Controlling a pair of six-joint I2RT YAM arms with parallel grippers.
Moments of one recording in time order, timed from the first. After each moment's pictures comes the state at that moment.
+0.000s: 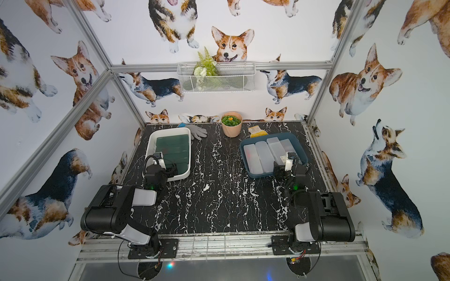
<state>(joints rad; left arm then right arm) -0.07 1.56 0.34 0.90 -0.23 -0.05 0.01 1.41 0.27 0.79 -0.08 0.02</state>
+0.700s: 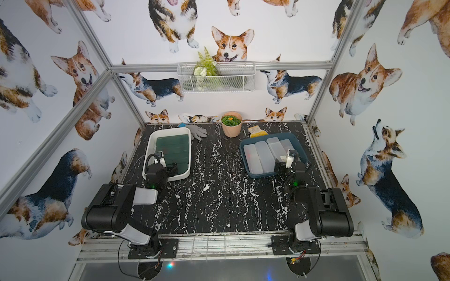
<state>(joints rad) -0.09 1.57 0.37 0.86 -0.29 -0.04 -0.01 1.45 0.33 0.76 -0.03 0.05</state>
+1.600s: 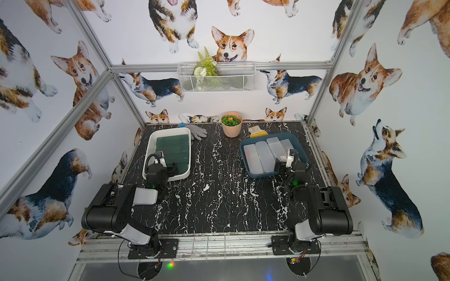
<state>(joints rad) -0.09 1.57 0.37 0.86 -0.29 -0.04 -0.01 1.47 0.35 0.77 -0.02 0.05</state>
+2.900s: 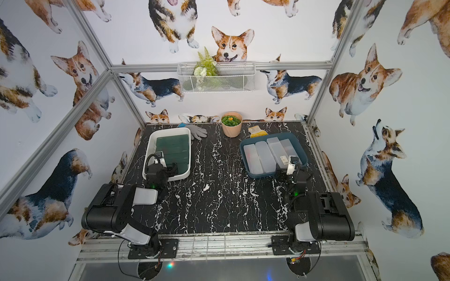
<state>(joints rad) -0.09 1.57 0.36 0.86 -0.29 -0.04 -0.01 1.42 0.18 0.97 -0.04 0.05</state>
